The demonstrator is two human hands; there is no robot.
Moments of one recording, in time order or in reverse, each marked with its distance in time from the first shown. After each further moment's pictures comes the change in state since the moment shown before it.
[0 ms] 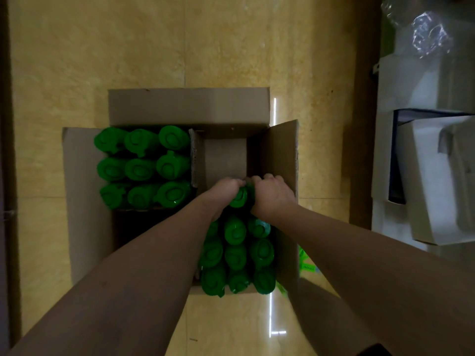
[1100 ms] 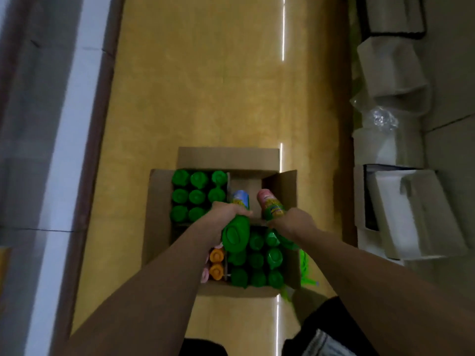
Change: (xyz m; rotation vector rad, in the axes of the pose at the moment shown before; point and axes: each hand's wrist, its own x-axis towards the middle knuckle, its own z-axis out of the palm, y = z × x) left_hand -0.219 0.005 -0.082 -0.206 0.083 0.068; right_hand -0.179 -0.077 -0.119 0.439 0.066 0.405
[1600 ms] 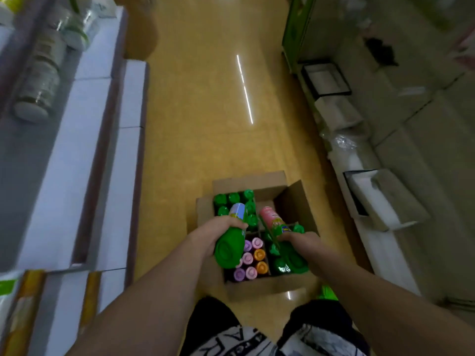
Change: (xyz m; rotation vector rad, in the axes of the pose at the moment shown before) left_hand -0.242 -0.065 -0.207 0.223 -0.225 0.160; right_hand -0.292 -0.051 0.116 0.826 0.058 0.141
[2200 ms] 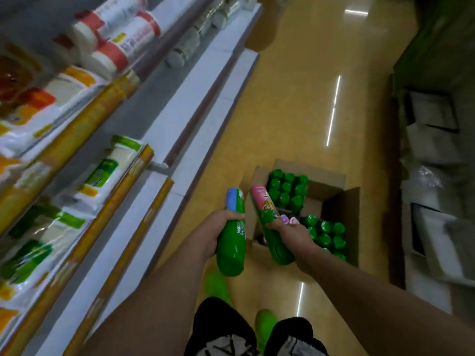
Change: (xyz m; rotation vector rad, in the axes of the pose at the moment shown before) left_hand -0.149 -0.225 0.021 -0.560 0.285 0.276; right_hand -0.109 0.124 0.055 -0.178 -0.355 -0.303
